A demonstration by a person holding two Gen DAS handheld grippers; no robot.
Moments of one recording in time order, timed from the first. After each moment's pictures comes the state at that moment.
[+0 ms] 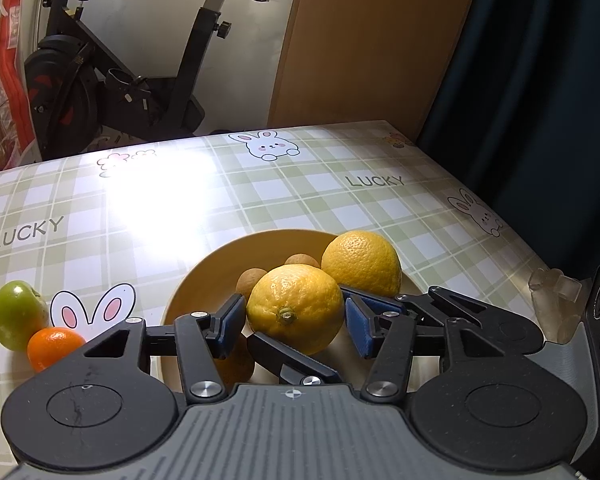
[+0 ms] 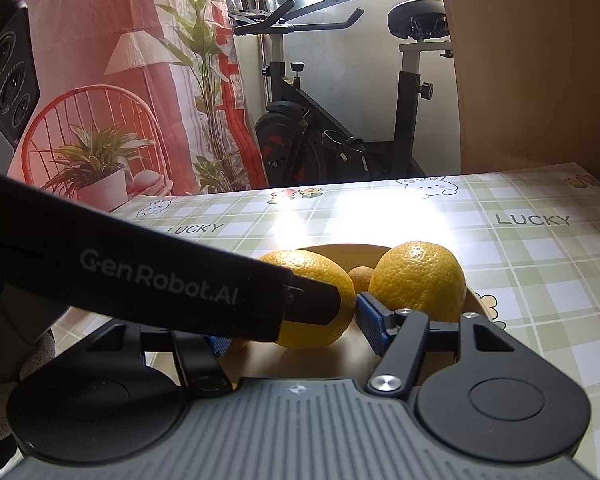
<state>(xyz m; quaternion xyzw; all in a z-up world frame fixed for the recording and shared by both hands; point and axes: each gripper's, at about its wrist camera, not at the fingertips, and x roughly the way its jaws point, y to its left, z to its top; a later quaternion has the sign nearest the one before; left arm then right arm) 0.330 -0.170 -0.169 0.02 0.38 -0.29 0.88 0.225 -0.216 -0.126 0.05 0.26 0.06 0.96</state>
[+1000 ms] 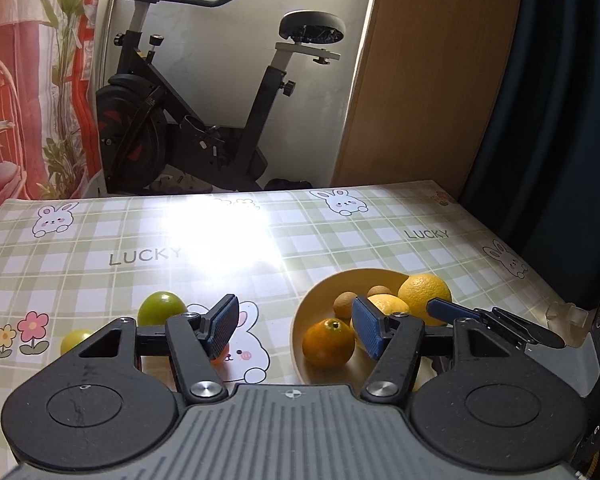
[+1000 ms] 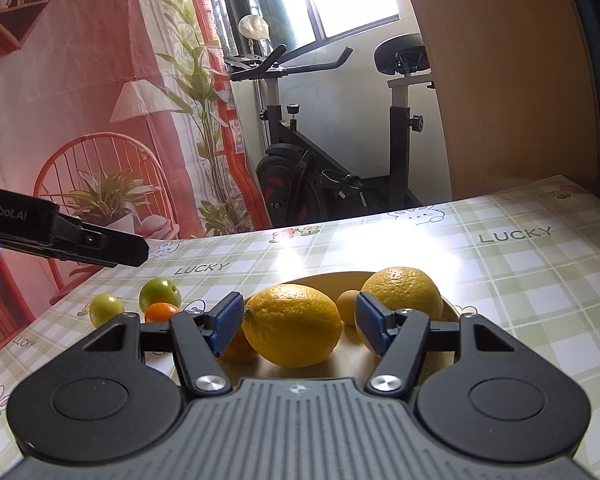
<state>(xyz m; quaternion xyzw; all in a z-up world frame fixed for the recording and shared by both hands) 0.291 -0.080 -0.121 0.00 0.32 -0.21 0.92 0.196 -0.230 -0.117 0.08 0.19 0.06 0.98</state>
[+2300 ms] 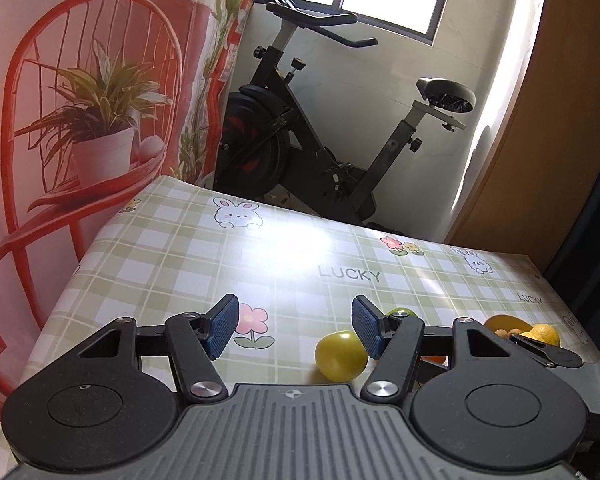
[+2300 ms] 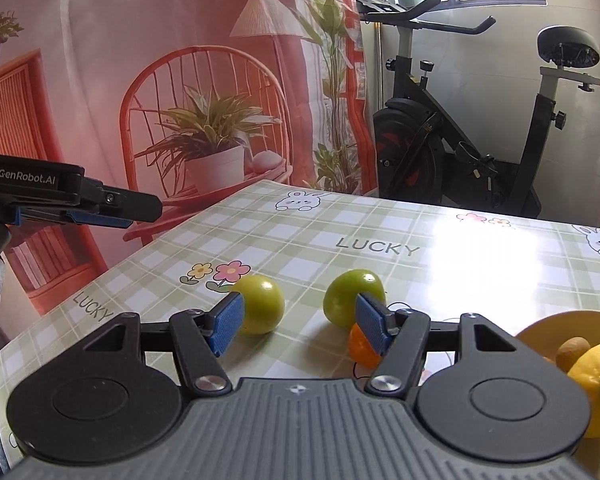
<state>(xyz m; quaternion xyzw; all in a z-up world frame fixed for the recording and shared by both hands) 0.290 0.105 -0.113 -0.09 0.29 -0.10 0.95 0.279 -0.049 -0.120 -0.01 0.27 0.19 0.94</state>
